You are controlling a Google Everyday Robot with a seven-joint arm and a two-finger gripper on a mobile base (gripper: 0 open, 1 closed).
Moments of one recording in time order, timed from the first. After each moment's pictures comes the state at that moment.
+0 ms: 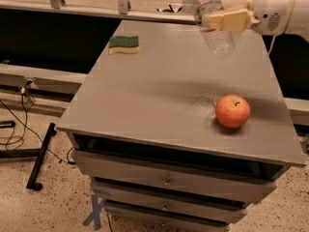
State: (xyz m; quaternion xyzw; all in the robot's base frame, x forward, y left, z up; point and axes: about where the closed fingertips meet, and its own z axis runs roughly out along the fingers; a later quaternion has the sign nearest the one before) arm 0.635 -0.161 1.030 -0.42 0.63 0.31 0.58
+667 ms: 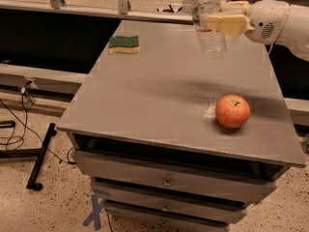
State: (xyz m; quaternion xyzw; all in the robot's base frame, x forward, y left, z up) arm 0.640 -0.156 1.028 -0.38 0.59 0.36 0.62
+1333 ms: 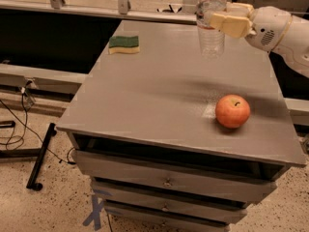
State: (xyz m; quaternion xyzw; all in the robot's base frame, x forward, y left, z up) arm 0.640 -0.165 1.032 -0.34 0.55 0.38 0.66
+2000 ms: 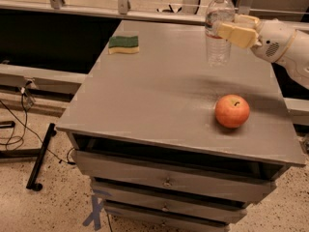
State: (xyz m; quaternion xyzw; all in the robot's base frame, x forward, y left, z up) arm 0.645 -0.192 1.004 -0.31 0.56 0.39 0.67
